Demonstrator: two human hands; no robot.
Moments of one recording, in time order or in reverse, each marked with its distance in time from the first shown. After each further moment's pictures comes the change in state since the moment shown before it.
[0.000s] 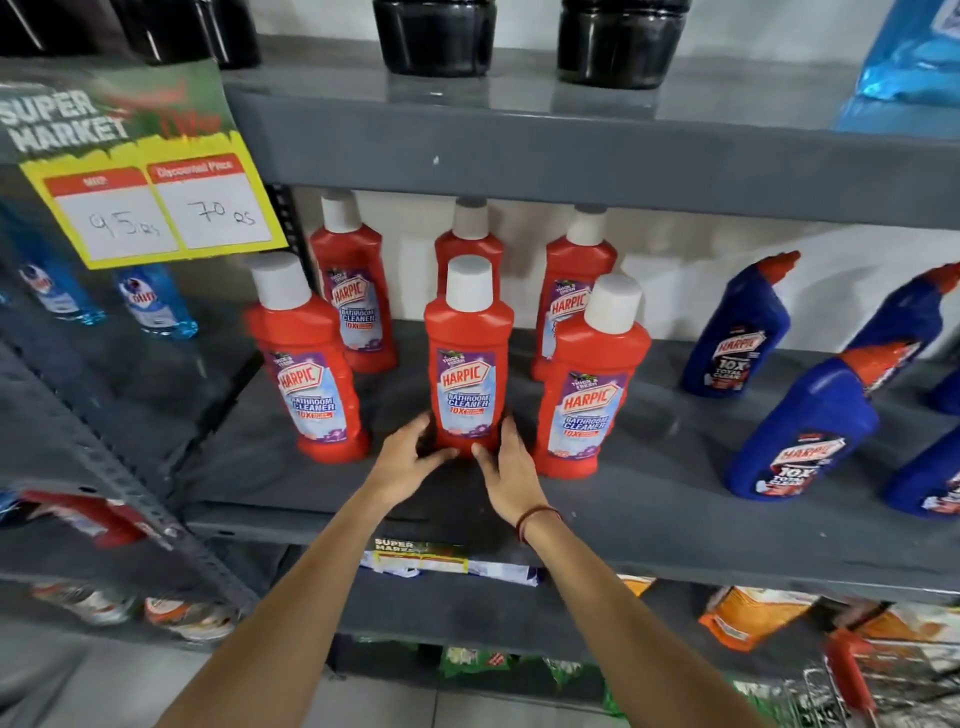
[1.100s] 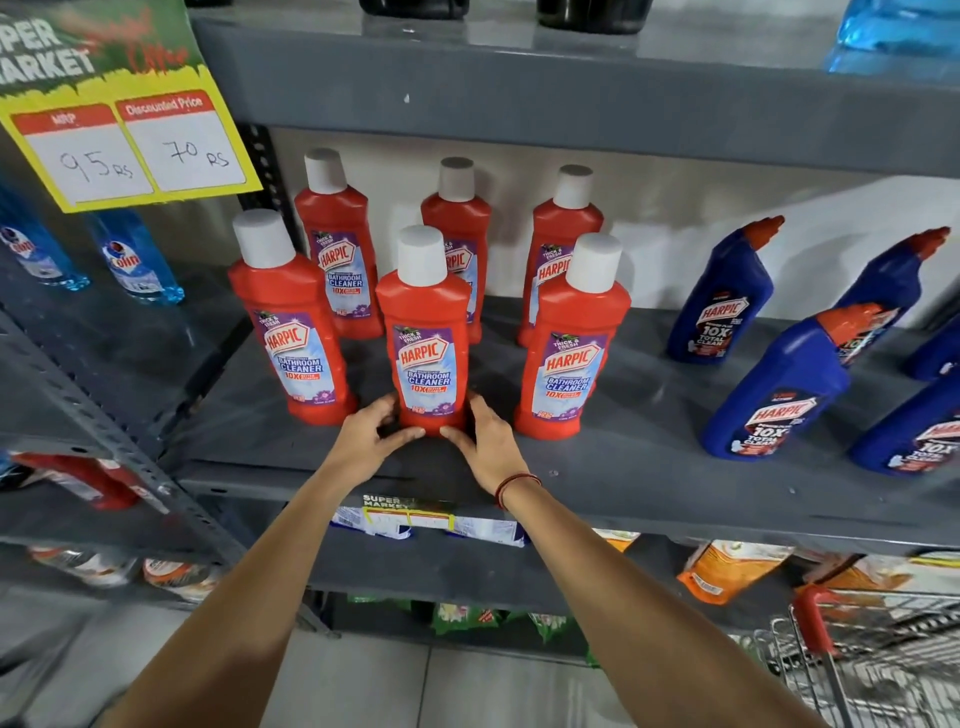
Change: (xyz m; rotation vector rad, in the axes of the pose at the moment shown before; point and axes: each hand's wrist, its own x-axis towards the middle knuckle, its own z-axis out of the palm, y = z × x) left_hand -0.030 -0.009 -0.016 -0.057 -0.027 -0.041; right_hand -0.015 -0.003 0.000 -0.050 -0.110 -0.077
